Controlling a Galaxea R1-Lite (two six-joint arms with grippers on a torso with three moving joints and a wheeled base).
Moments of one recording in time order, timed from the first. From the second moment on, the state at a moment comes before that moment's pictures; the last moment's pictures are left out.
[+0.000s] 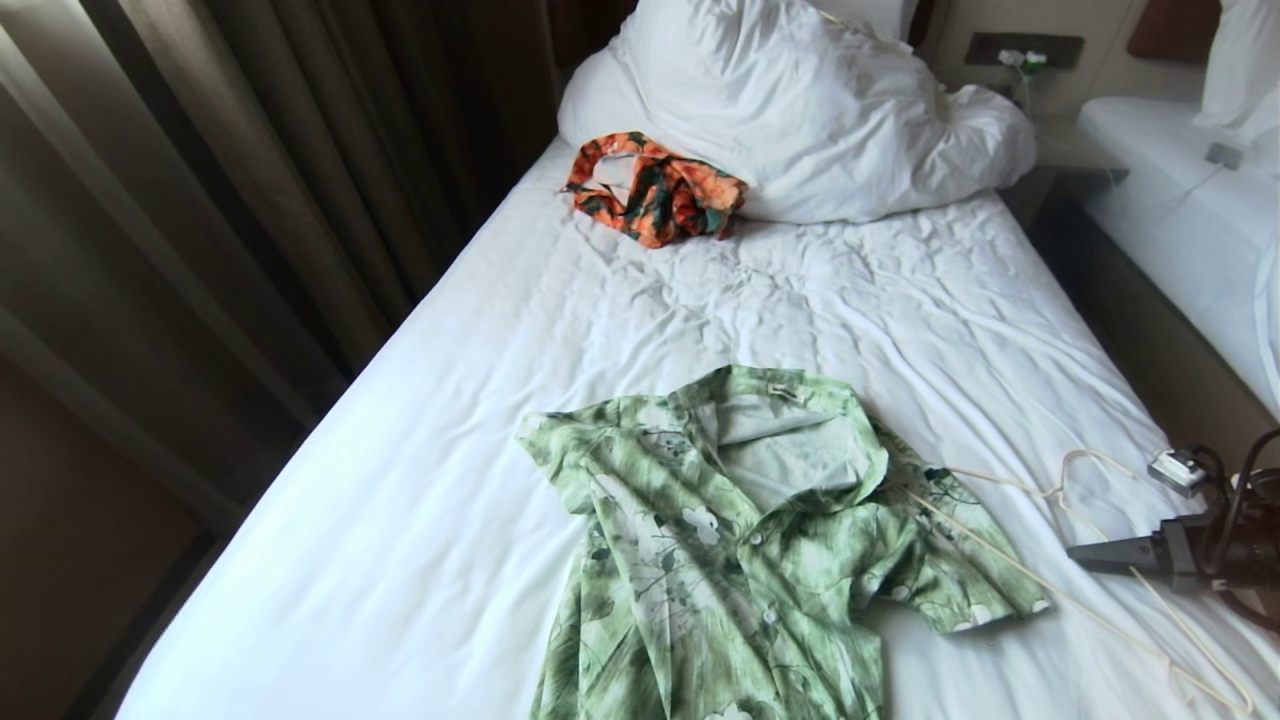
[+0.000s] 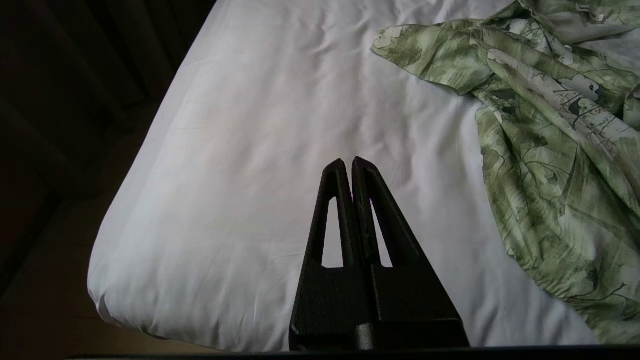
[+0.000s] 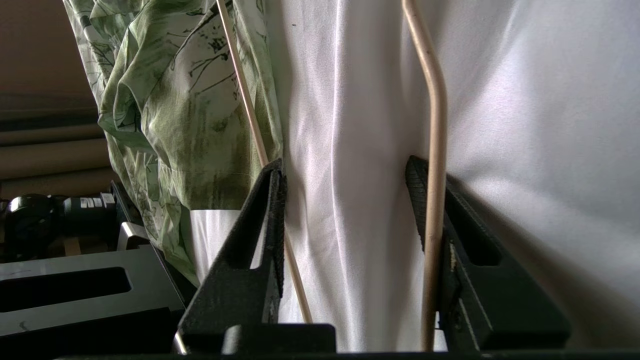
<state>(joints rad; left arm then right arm) 0.00 0.00 0.00 0.01 0.00 0.04 -0.55 2.29 -1.33 0.60 1.06 -0.65</state>
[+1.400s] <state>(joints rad) 0.00 0.00 0.00 0.01 0.00 0.03 -0.69 2.00 -1.24 0.61 1.05 -0.75</state>
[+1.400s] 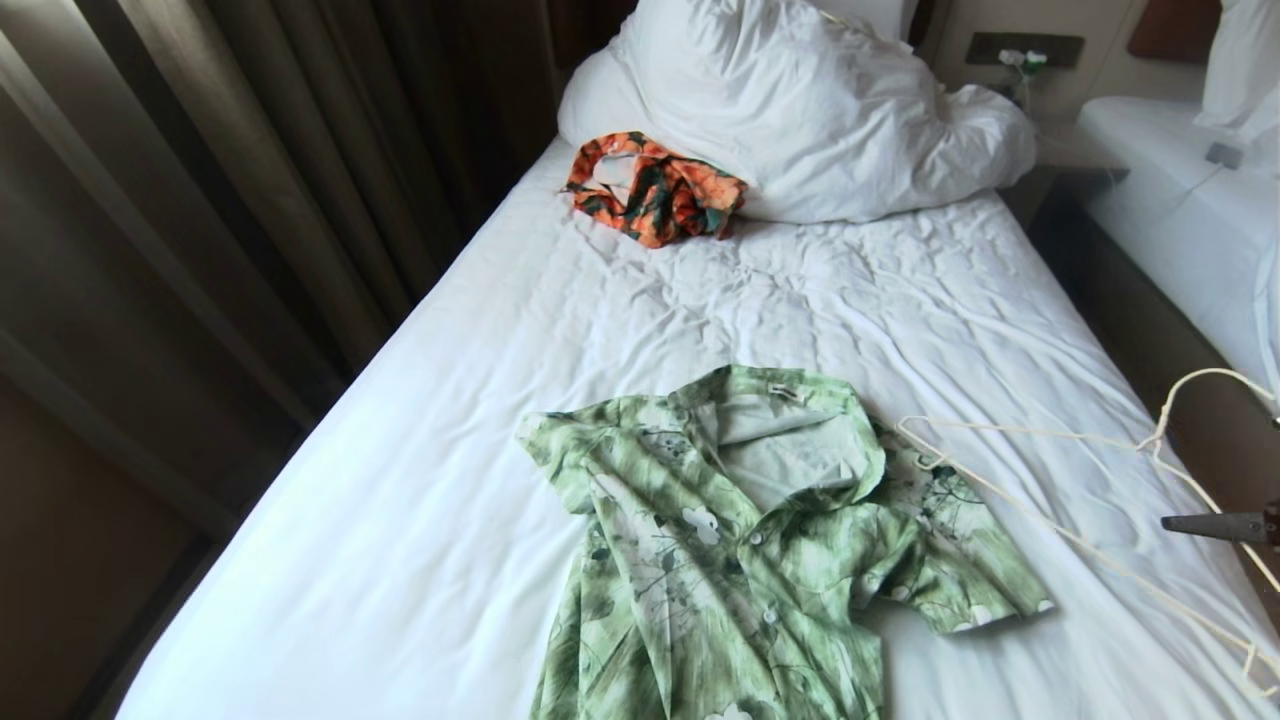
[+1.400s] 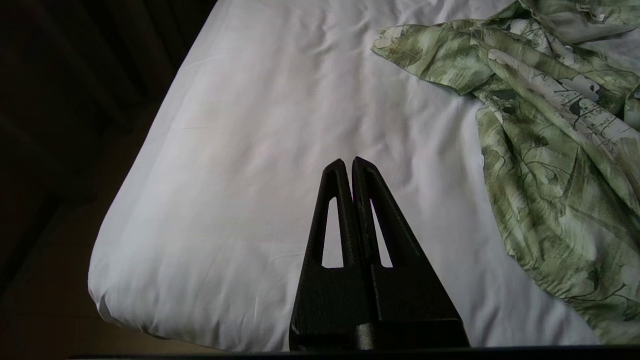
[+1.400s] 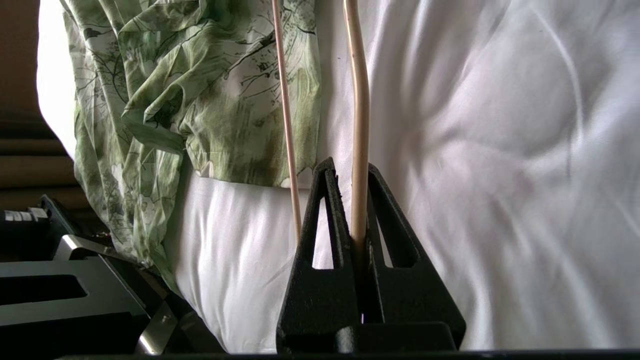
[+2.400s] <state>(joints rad) 0.00 0.00 0.00 0.01 0.00 0.03 -0.72 1.81 -1.23 0.67 1.21 -1.13</state>
